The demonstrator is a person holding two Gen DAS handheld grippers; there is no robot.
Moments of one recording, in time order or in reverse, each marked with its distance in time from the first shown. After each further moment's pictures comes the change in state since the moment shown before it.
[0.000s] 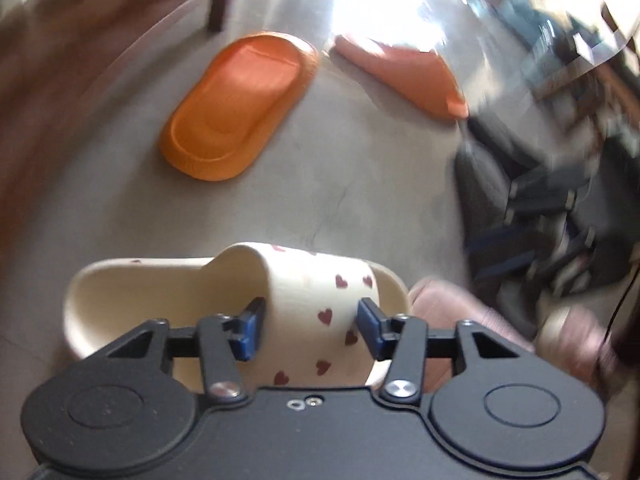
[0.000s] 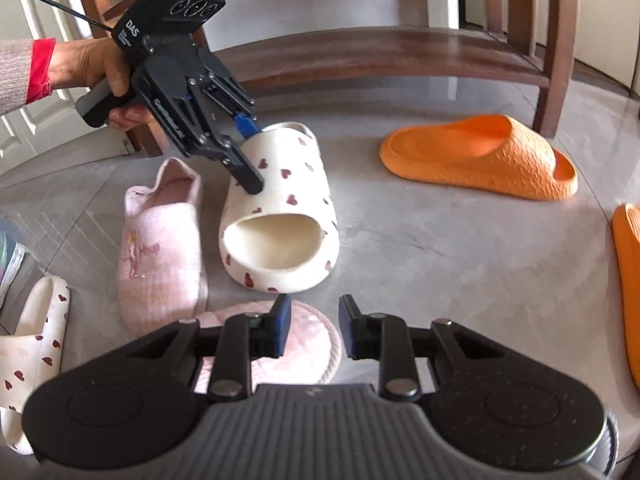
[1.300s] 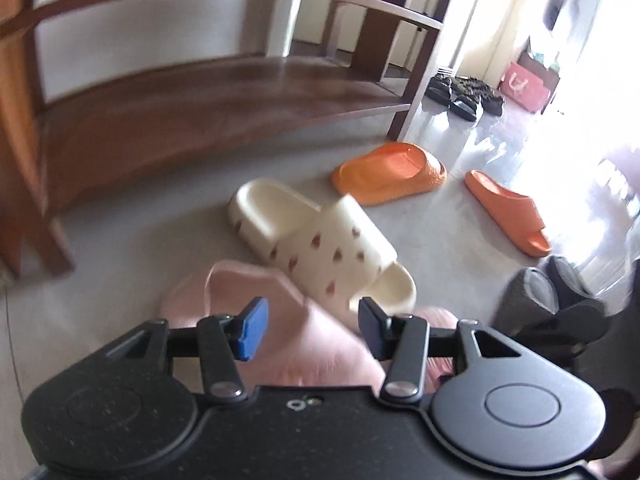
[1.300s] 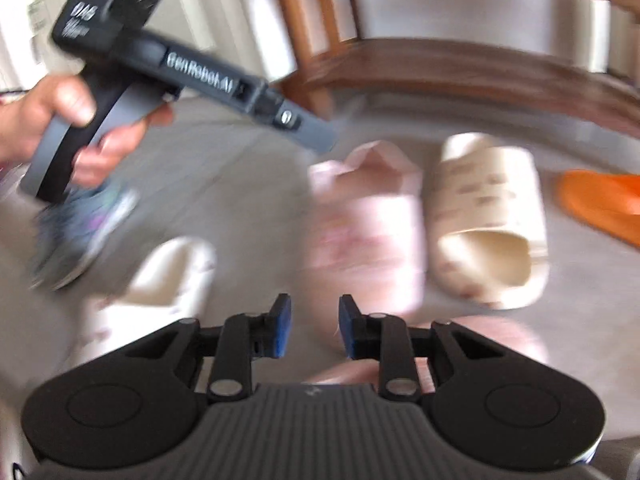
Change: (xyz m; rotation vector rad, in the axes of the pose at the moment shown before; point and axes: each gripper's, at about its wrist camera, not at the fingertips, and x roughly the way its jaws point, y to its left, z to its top) left arm -0.092 -0.125 -0.142 -0.392 -0.447 0.543; right arm -0.013 0.125 -0.010 -0.230 -0.003 0.189
